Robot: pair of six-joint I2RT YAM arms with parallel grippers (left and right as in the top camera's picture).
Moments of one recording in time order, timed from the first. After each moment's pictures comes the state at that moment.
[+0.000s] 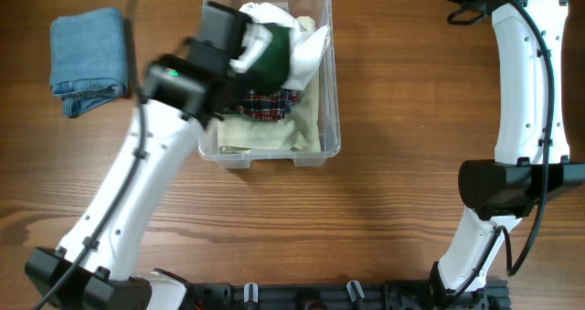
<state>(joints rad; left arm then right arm) -0.45 1.57 1.60 -0.99 -0.35 0.36 0.05 2.08 2.46 -1.30 0.13 0.30</state>
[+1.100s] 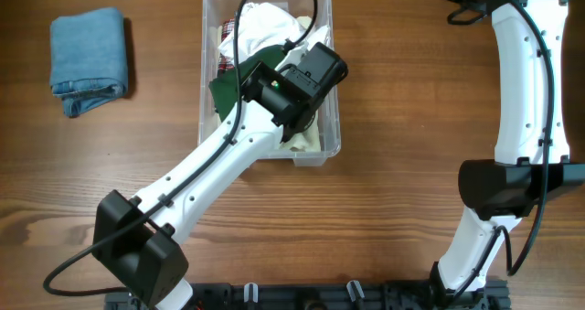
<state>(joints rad) -0.71 1.77 1.60 -1.06 -0.79 0.03 0.05 2.08 2.46 -1.30 0.13 0.30</state>
